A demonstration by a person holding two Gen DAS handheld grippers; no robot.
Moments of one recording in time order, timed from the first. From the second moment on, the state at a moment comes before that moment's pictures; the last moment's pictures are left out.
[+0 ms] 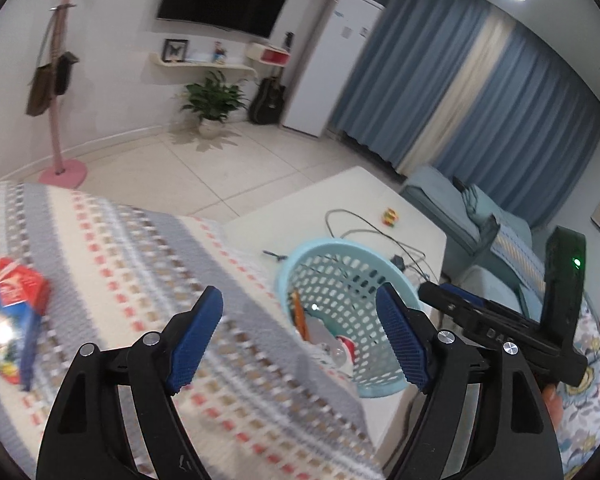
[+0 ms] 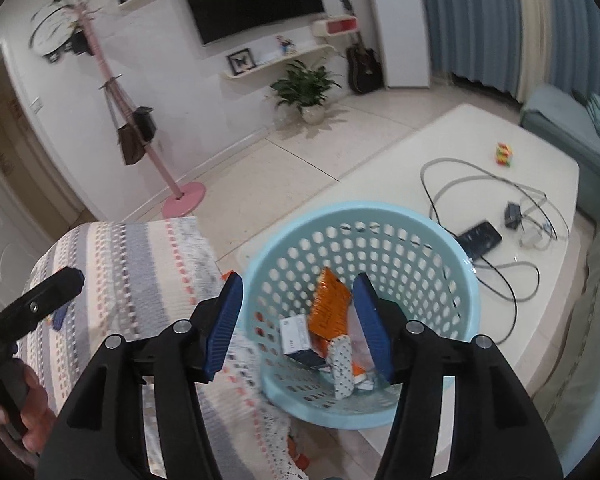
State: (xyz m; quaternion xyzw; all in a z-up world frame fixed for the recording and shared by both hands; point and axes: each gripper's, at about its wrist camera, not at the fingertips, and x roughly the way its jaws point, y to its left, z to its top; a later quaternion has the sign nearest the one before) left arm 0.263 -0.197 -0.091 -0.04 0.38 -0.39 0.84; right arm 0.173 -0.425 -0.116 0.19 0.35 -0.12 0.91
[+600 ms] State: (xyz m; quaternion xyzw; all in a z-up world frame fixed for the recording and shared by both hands) left arm 0.290 -0.016 -0.088 -0.12 0.36 -0.19 0.91; right arm 0.208 -0.286 -0.105 0.08 0.34 -0.01 0.94
